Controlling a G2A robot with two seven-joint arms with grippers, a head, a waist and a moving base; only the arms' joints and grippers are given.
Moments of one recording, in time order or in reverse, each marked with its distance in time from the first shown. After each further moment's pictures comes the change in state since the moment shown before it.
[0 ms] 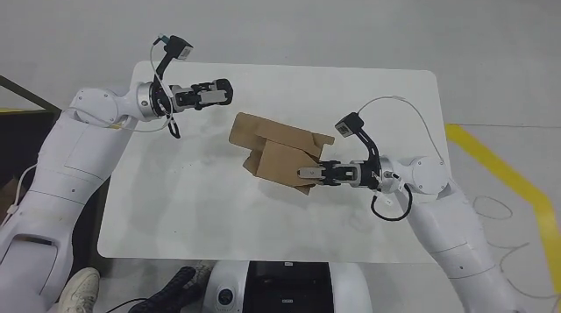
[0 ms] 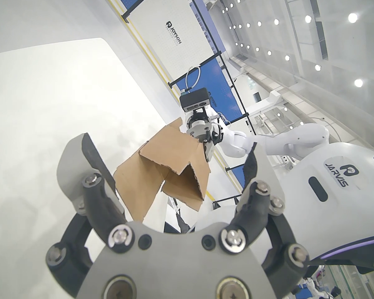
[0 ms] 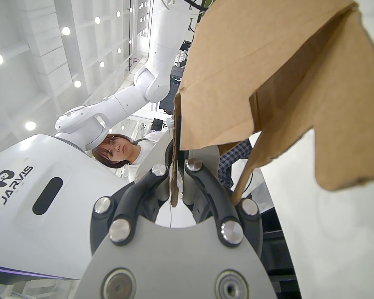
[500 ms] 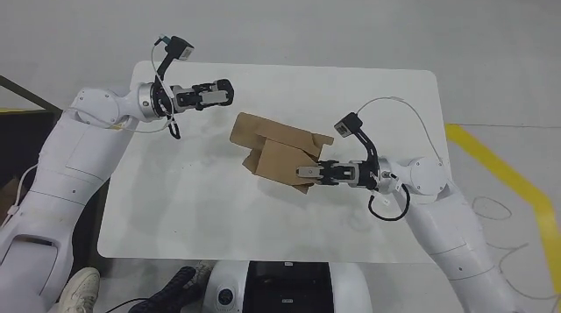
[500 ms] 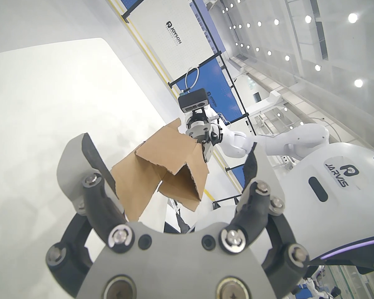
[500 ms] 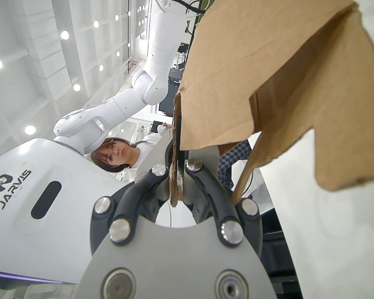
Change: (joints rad) left arm 0.015 -0.003 0.005 -0.030 0.019 0.020 0.026; right arm -0.005 0.001 -0.009 -0.009 -0.022 0.038 -0.039
